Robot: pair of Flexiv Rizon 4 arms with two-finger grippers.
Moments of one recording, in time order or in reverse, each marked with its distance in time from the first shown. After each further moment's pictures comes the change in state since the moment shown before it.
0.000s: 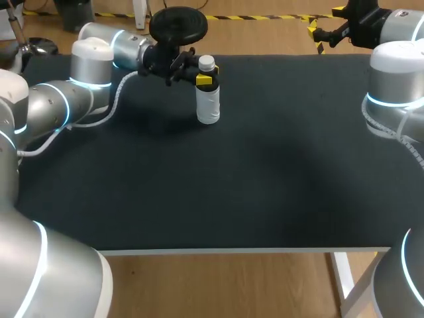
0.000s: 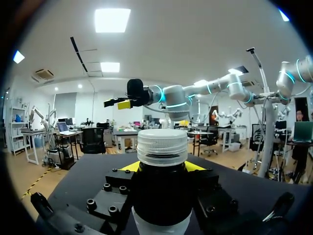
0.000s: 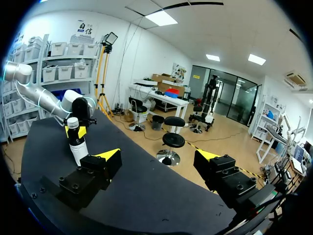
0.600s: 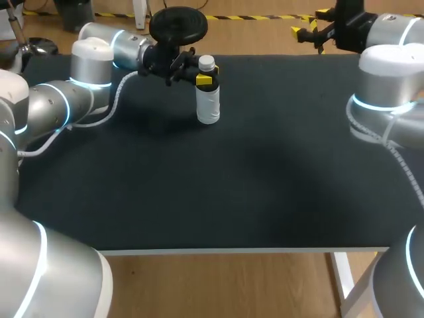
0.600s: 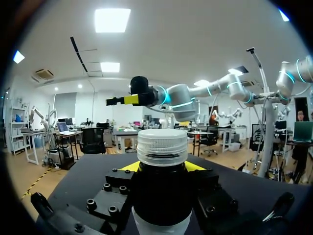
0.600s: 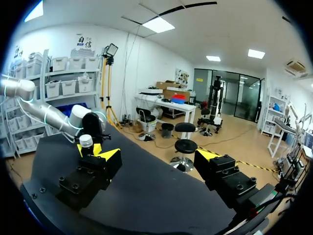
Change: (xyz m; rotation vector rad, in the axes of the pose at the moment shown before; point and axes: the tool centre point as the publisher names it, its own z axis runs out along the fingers) left arm 0.000 0.000 0.000 0.000 0.000 0.000; right arm 0.053 0.019 0.017 -0.081 0.068 0.107
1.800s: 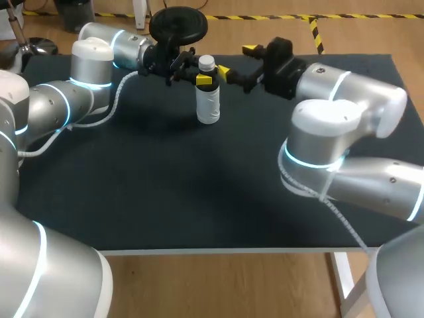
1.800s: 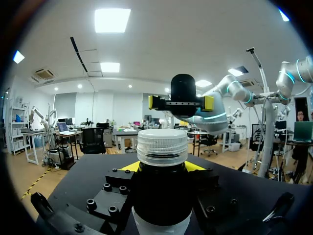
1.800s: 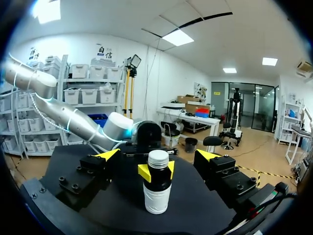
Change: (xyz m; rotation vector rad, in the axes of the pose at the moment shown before) left arm 0.000 0.000 0.000 0.000 0.000 0.000; right arm 0.195 -0.006 0.048 -0.137 0.147 -0.014
